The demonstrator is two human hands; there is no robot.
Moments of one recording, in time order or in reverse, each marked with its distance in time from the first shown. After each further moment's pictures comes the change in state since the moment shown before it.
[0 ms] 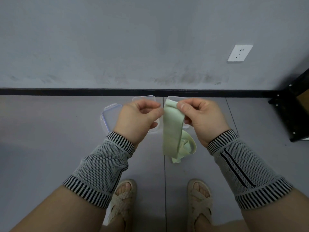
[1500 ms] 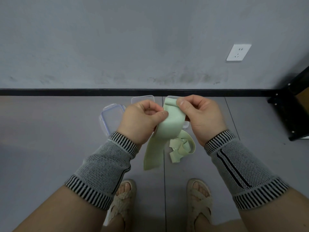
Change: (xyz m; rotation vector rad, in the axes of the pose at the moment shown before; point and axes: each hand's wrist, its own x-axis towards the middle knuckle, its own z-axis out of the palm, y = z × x) left_hand -0.007 0.007 0.008 0.043 -0.043 -0.003; right_hand 0.000 0.002 0.003 0.068 0.027 -0.067
